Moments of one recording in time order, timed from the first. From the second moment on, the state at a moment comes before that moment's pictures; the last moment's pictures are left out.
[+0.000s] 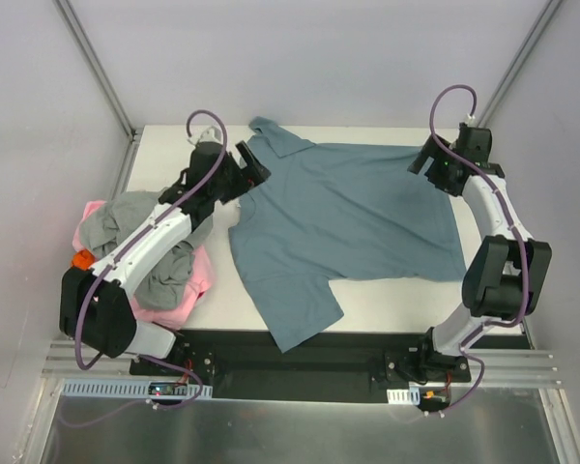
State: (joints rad) left arm -0.40 1.39 1.16 -0.23 0.00 -0.79; right arm -0.10 1.67 1.39 -0.45 -0.13 0.39
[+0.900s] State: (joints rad) left arm -0.56 1.54 0.85 -0.32 -0.06 -1.07; right arm -0.10 1.63 1.08 -0.53 -0.10 0.50
